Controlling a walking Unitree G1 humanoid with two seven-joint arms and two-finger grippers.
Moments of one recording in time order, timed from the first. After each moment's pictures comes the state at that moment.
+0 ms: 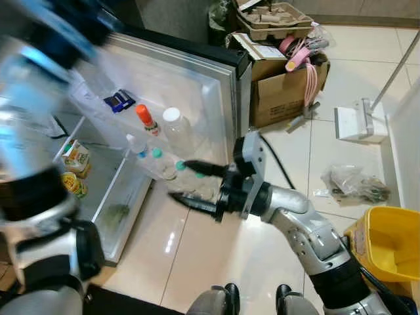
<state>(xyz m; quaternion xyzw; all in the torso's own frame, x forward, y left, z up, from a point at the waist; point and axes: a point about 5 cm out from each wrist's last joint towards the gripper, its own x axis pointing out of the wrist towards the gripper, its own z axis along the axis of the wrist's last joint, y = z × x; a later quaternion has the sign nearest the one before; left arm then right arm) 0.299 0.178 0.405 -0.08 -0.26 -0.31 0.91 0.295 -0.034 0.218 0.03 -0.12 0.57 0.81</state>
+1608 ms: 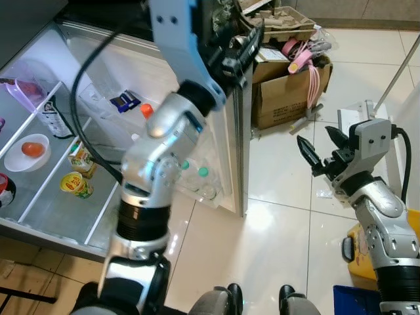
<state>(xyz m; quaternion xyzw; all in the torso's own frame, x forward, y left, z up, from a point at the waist) 0.310 0.102 0.386 -0.06 -0.31 -0.29 0.90 0.334 -0.192 0.206 -0.03 -0.14 0.16 0.98</state>
